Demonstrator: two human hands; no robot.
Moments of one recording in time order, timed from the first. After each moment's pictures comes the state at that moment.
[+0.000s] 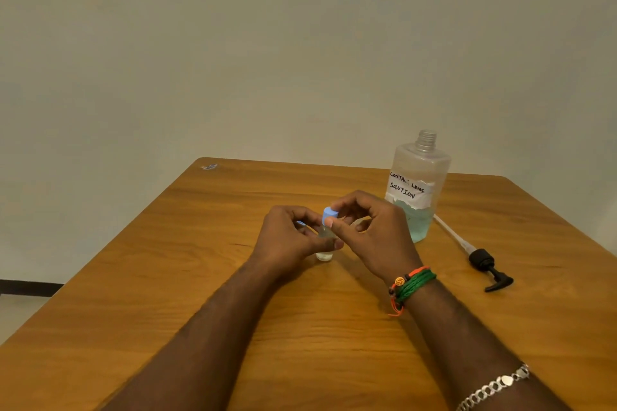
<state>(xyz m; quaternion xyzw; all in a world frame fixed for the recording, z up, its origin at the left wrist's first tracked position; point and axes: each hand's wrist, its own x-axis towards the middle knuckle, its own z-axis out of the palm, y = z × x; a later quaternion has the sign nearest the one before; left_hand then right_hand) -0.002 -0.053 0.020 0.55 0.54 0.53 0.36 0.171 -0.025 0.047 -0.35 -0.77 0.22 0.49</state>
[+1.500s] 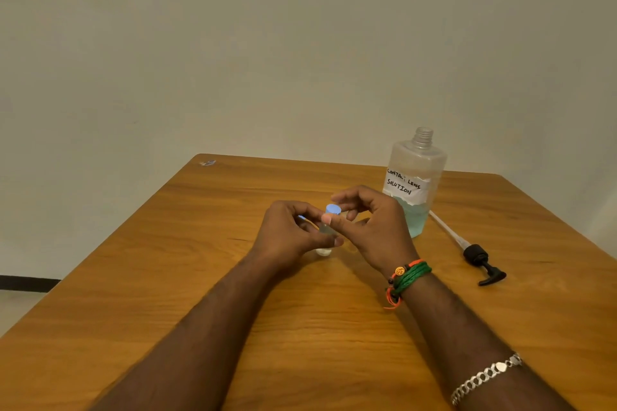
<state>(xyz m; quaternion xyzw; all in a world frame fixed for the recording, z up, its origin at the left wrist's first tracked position) -0.001 -0.051 0.016 0.57 0.52 0.54 0.34 0.173 -0.024 0.048 -0.37 -0.74 0.28 0.50</state>
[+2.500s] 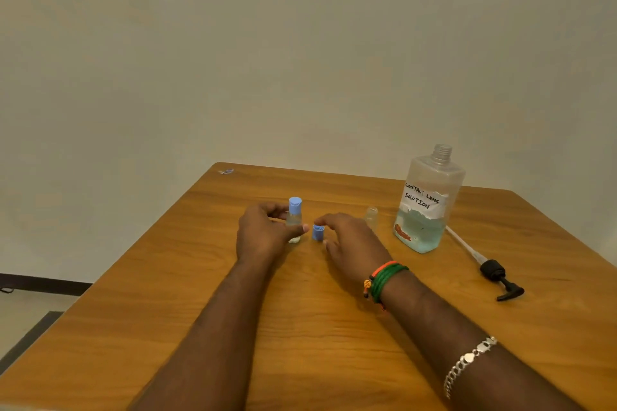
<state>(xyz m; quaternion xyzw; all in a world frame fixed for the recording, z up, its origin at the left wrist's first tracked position) -0.056 -0.042 0.014 0.42 0.69 0.55 0.23 0.121 -0.021 0.038 -0.44 -0.86 0.11 0.23</state>
